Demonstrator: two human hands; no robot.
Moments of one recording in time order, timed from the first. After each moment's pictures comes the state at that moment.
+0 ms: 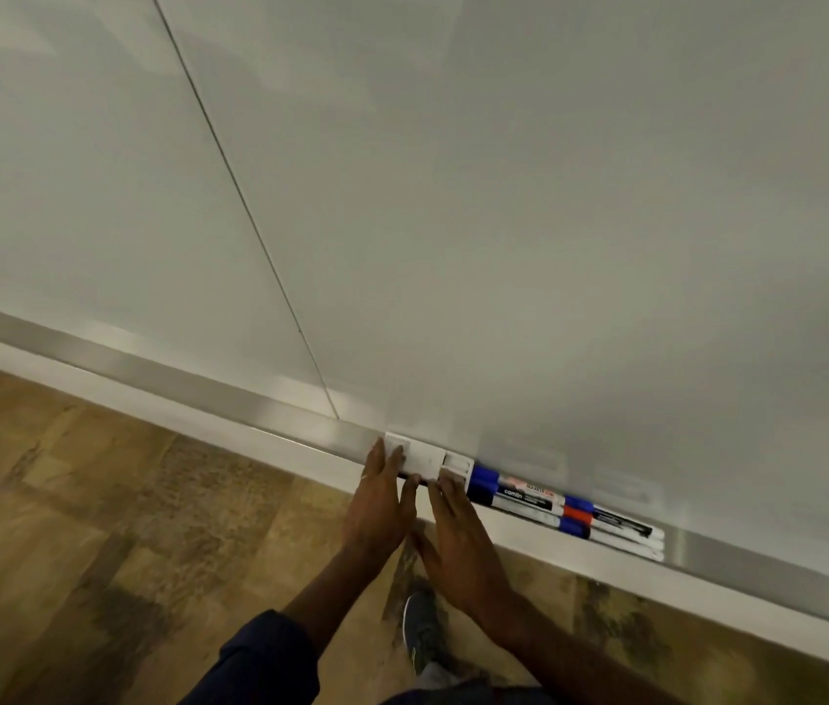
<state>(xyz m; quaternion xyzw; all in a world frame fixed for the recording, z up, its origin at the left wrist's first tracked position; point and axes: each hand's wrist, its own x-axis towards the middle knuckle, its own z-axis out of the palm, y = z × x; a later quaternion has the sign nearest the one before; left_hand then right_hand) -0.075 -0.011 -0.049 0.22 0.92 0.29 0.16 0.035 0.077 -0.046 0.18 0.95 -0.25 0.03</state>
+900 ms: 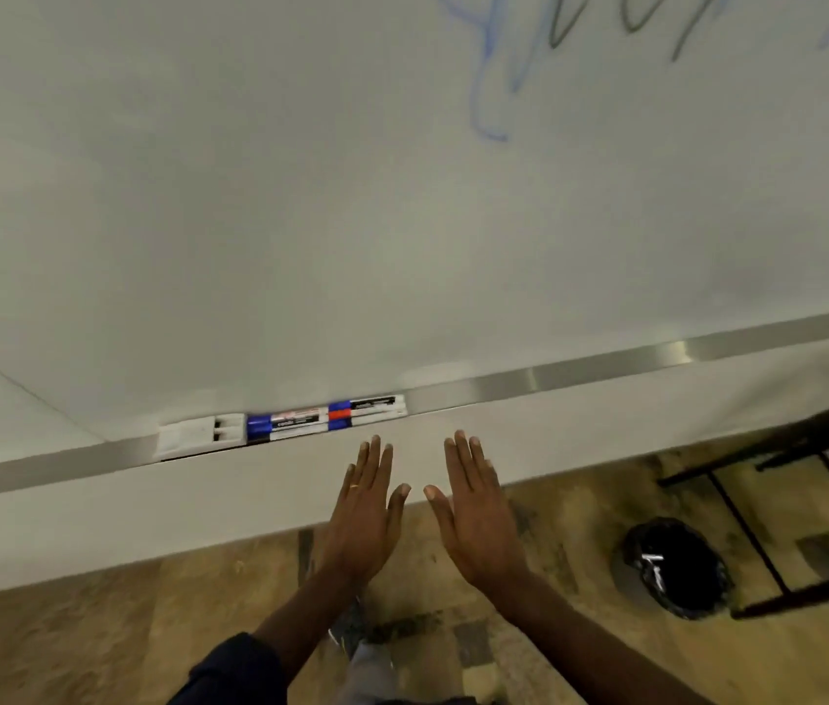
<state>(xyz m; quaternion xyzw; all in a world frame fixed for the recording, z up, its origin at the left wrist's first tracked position) 0.201 0.072 -0.035 0.53 0.82 0.18 0.16 0.357 0.146 0.001 0.41 0.88 -0.20 -0.12</state>
